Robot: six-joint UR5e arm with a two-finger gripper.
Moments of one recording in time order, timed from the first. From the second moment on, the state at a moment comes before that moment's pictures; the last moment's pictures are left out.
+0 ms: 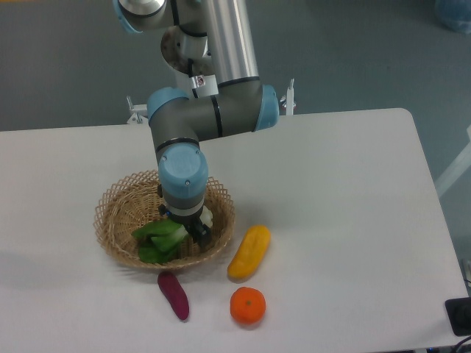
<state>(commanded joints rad) 2.20 -2.01 -1.75 -1.06 1.50 1.11</state>
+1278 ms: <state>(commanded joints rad) 2.29 -1.92 -1.69 -1.09 1.50 1.12</state>
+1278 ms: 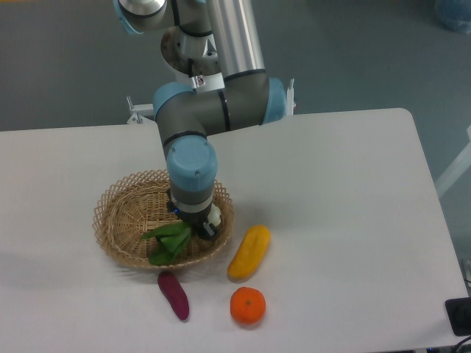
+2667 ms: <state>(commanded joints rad) 2.60 -2.18 -1.20 -1.19 1.52 1.24</state>
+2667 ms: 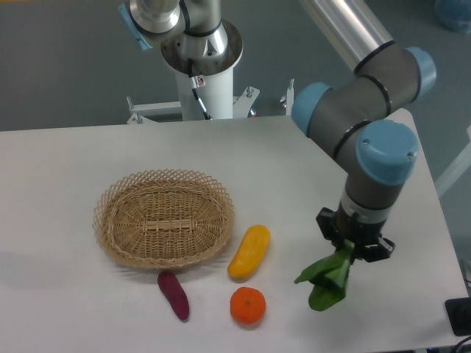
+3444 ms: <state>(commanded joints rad) 2.60 -2.20 -1.18 -1.20 1.58 1.29</state>
